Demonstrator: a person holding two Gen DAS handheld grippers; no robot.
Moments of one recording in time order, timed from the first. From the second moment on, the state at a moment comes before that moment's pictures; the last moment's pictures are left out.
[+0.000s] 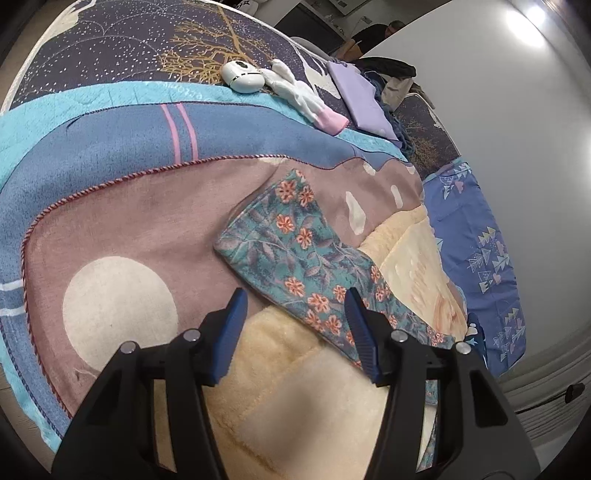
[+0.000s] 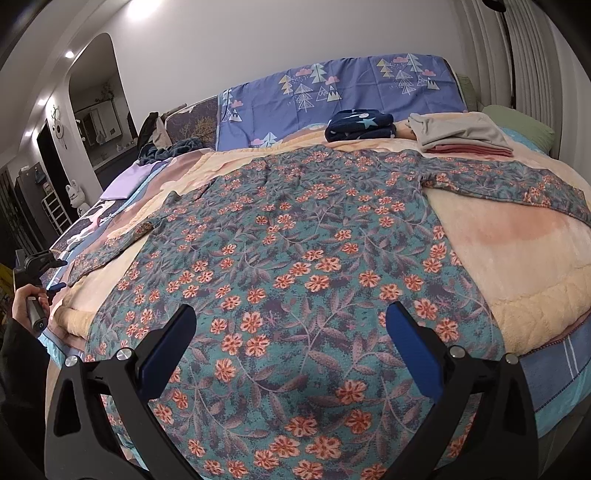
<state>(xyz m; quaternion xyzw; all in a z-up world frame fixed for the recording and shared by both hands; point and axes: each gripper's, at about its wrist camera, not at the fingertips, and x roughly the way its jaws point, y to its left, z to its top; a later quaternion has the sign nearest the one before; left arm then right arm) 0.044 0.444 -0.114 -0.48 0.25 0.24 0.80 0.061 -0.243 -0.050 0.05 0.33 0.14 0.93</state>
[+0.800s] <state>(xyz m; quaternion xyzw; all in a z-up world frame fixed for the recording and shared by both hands) 0.073 0.478 -0.149 -0.55 0.24 0.25 0.76 0.058 -0.241 -0.044 0.05 0.32 0.15 0.93</state>
